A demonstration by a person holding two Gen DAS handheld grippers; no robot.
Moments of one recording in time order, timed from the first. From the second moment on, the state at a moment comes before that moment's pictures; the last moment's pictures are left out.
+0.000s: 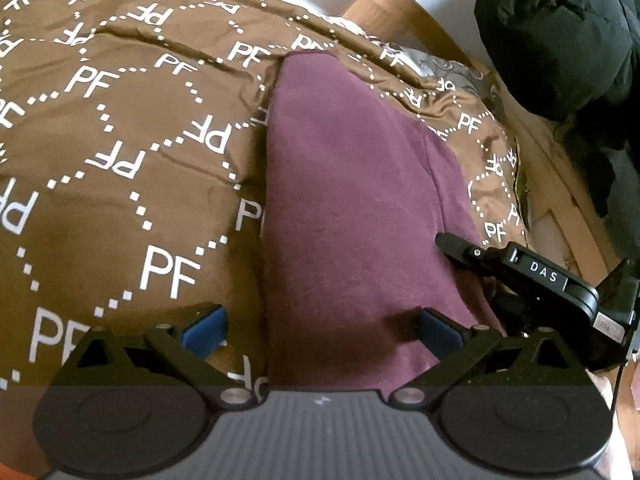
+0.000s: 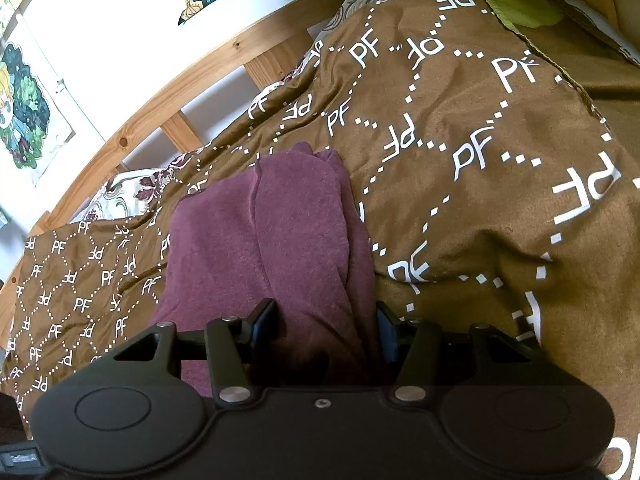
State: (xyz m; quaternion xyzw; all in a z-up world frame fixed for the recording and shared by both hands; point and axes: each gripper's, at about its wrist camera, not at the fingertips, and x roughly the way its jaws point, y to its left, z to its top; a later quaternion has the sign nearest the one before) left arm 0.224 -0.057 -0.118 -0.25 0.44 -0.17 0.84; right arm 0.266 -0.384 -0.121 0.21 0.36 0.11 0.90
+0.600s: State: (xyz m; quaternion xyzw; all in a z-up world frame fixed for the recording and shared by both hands) left arm 0.248 -0.042 -0.125 -0.33 0.47 -0.19 0.79; right arm 0.264 -0.372 -0.120 0.20 0.33 0.11 0.92
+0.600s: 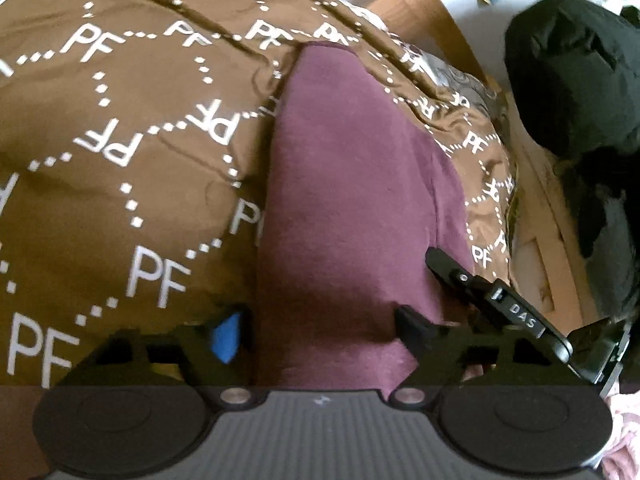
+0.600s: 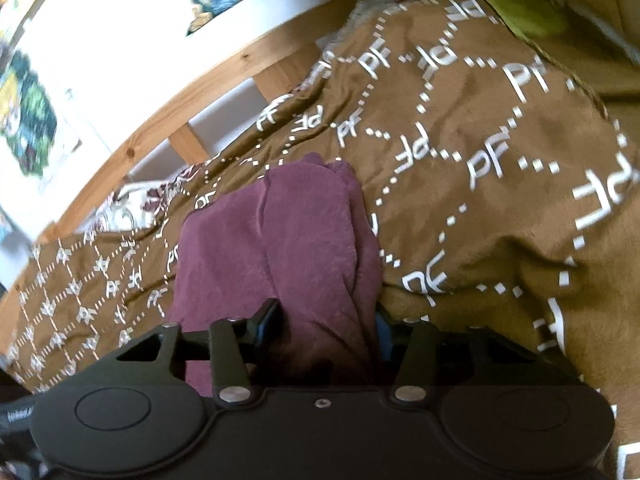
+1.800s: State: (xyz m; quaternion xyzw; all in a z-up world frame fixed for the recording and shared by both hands) left arm 0.251 -0.014 -0.062 -0.09 0.32 -0.02 0.94; right arm 0.293 -0.215 -0.115 -0.04 0.16 0.20 0.97
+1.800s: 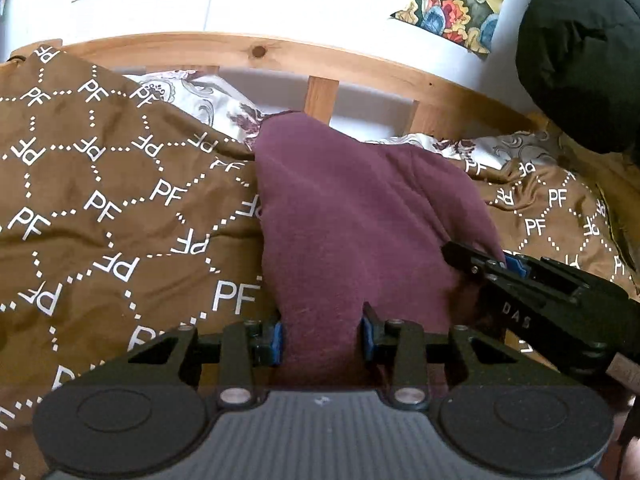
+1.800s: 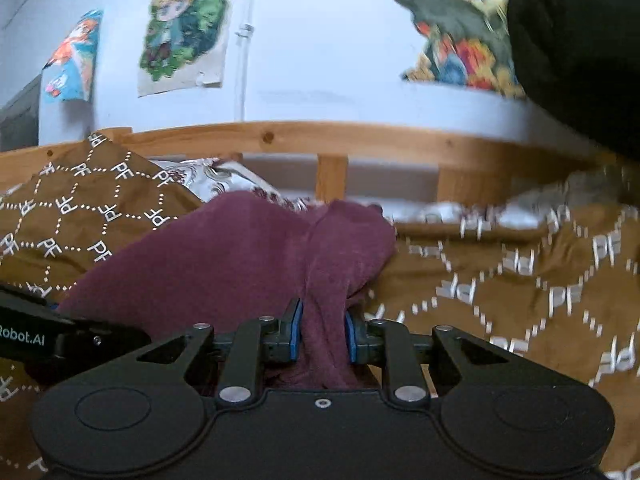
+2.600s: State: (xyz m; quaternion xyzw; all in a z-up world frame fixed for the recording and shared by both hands) left arm 0.202 -0.002 -0.019 -0.09 0.30 0.03 0.95; right arm 0.253 -0.251 -0.097 0.01 0.16 0.14 0.98
